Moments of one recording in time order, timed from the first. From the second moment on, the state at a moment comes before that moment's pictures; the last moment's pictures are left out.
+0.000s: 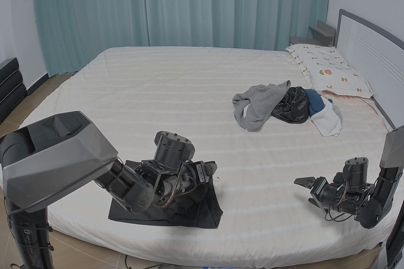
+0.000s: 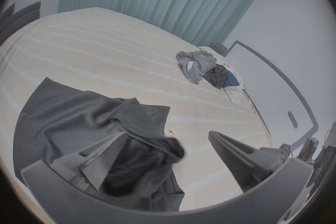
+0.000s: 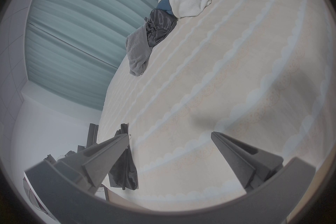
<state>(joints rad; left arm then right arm) -0.62 2.21 -0.98 -0.62 0.11 -0.65 0.20 2.07 -0.16 -1.30 0.15 0.93</state>
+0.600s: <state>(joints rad) -0.50 1.96 -0.57 -0.82 0.02 -0.84 0.20 2.07 -0.16 -1.31 0.15 0.93</state>
